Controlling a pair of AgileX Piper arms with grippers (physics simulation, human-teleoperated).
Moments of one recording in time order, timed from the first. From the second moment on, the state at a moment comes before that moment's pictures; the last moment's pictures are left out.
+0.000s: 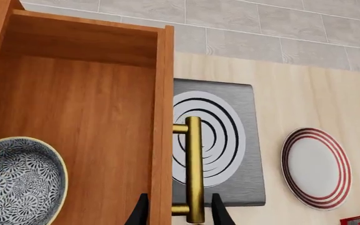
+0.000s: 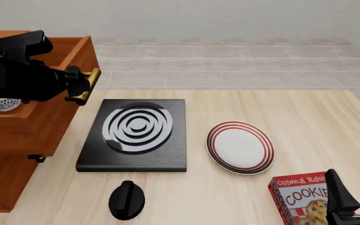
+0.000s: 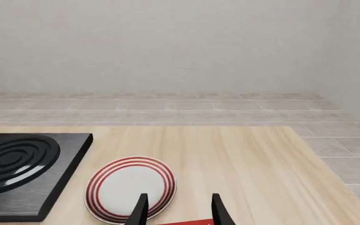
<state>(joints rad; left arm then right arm) -0.20 1.24 -1.18 0.74 -0.31 -0.02 0.02 -0.01 0.01 -0.01</state>
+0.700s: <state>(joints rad) -0.32 1.25 -1.18 0.70 -0.37 -0.02 0.04 -0.01 -0.01 -0.01</state>
